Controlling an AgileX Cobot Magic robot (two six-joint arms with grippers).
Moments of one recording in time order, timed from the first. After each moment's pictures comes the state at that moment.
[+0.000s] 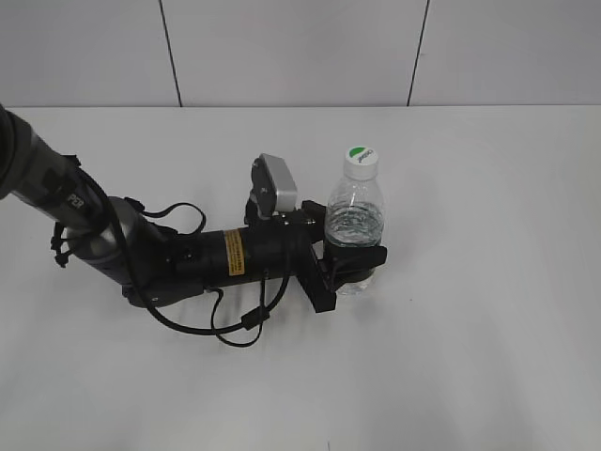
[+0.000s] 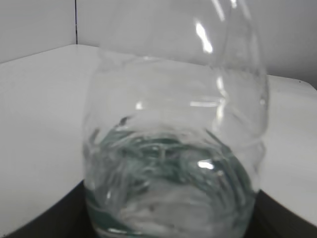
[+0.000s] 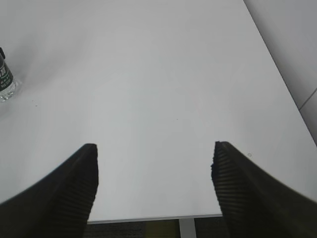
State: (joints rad) left arm -0.51 2.41 -1.13 0.90 -1.22 -0.39; right arm 0.07 -0.01 -0.52 -0.05 1.09 -0.08
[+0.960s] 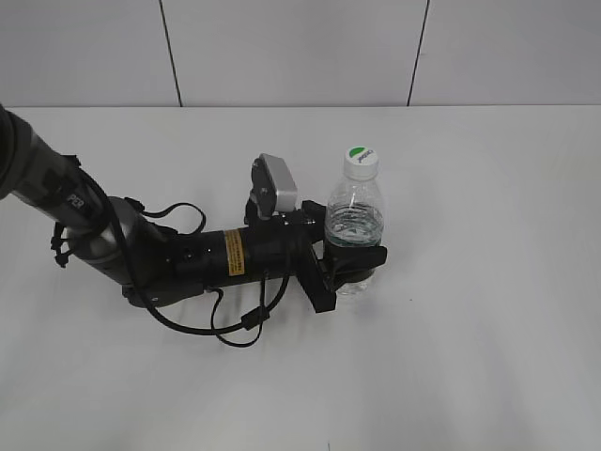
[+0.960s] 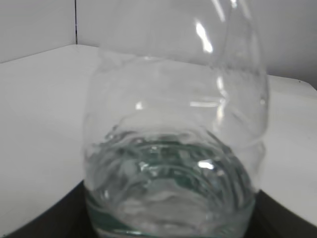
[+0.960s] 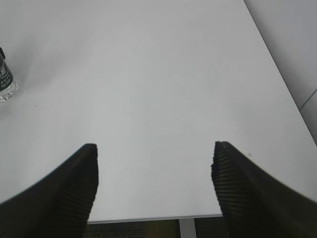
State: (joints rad) left arm -0.51 2.41 -1.13 0.90 -1.22 -0.39; right arm 0.07 -0.01 -0.52 -0.05 1.09 -0.08
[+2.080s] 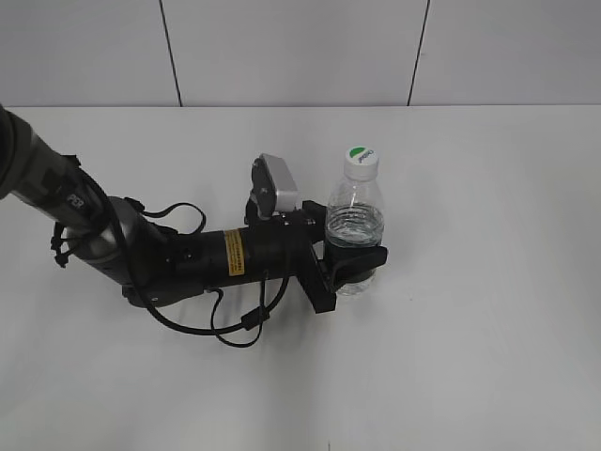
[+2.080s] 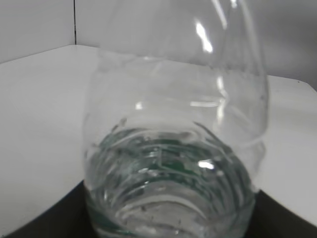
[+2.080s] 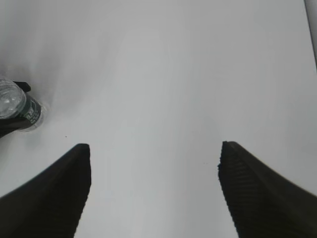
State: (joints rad) left arm -0.51 2.41 -1.13 0.90 -1.22 -0.39; right arm 0.07 0.97 -1.09 0.04 1.03 -0.14
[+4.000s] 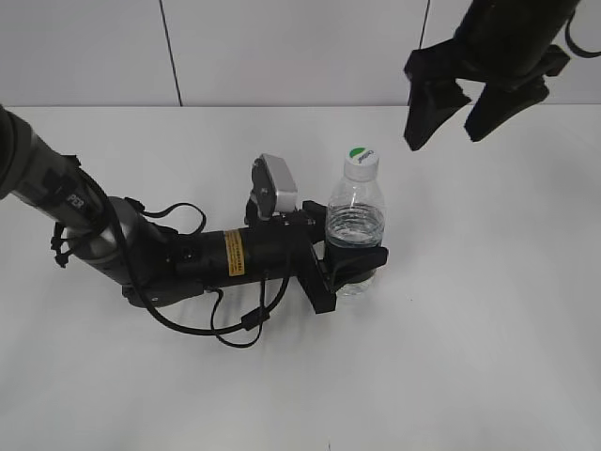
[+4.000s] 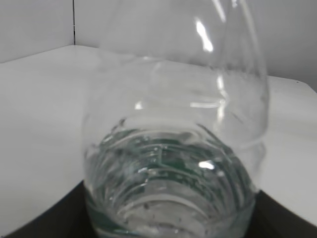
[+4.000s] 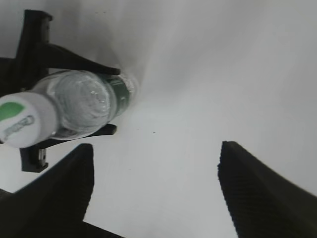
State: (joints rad) left arm -0.51 2.41 -1.13 0.91 -1.23 -0.39; right arm 0.35 1.84 -1.62 0.20 1.22 -0.15
